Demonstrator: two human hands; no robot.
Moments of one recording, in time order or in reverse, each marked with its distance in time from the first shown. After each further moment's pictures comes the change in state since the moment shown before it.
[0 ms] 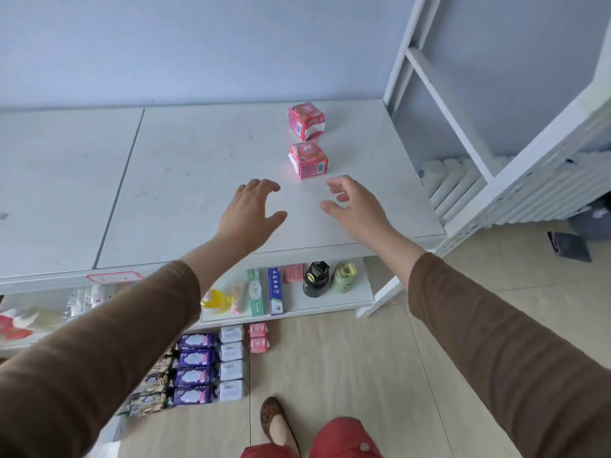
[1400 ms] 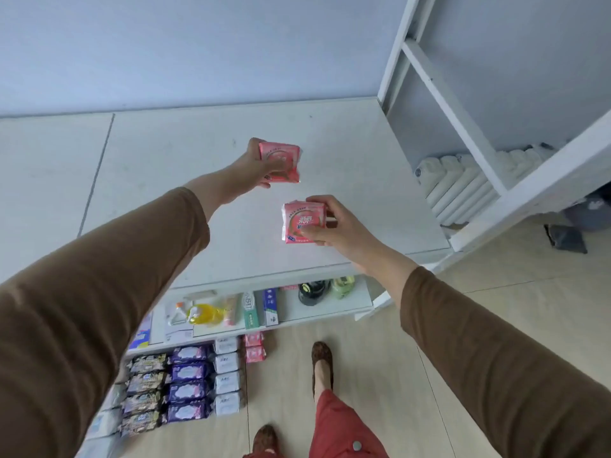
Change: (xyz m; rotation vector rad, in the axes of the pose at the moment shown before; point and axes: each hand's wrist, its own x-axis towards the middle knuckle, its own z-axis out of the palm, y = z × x) left_hand 0.150 -0.018 0.006 -0.649 -0.369 -0.193; right_hand 0.027 0.023 0.023 0.644 -0.247 0.184
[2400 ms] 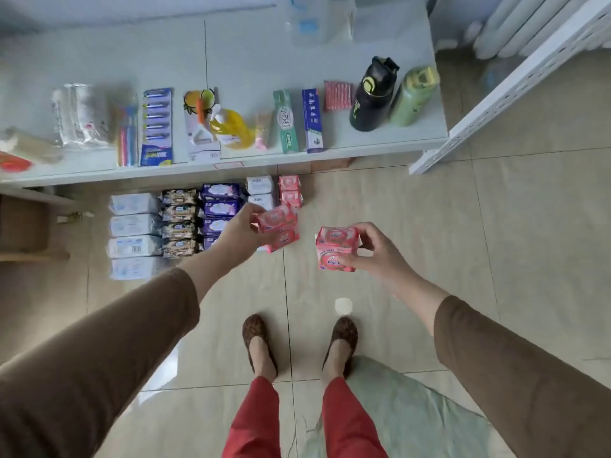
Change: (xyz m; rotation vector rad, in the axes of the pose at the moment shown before) left_hand -0.327 -0.424 0.180 0.063 0.105 -0.511; right_hand -0.222 0.402 0.159 -0.115 0.002 0.329
